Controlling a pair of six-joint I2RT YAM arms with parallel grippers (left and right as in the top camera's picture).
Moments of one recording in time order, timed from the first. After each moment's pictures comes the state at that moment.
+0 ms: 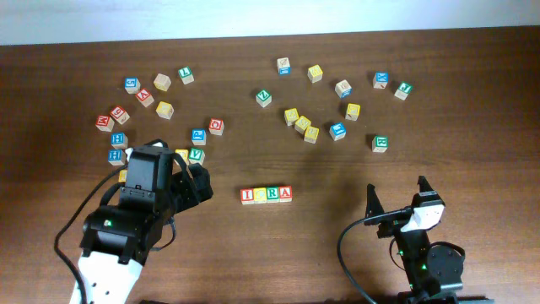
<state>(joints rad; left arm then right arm) -0.23 1.03 0.97 -0.92 -0.06 -0.56 0.06 0.02 0.01 -0.07 -0.06 0.07</state>
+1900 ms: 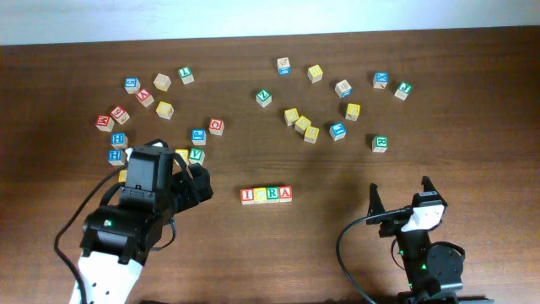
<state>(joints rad) -0.23 1.03 0.97 -0.92 -0.06 -0.56 0.06 0.02 0.01 -0.08 -0.02 0.03</state>
